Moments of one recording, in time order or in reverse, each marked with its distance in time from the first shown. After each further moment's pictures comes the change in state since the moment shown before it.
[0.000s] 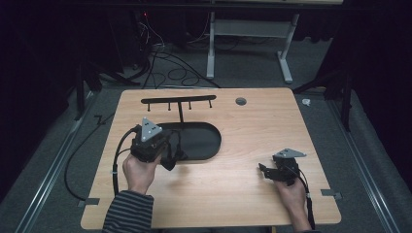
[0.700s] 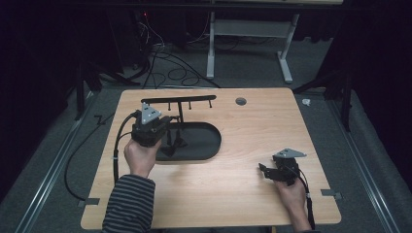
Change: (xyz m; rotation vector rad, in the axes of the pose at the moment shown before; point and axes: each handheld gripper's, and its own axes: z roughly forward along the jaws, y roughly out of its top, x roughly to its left) left arm 0.019 0.022 0.018 -0.018 0.019 -0.020; right arm -0.001 0.000 0.000 -0.001 0.002 -0.001
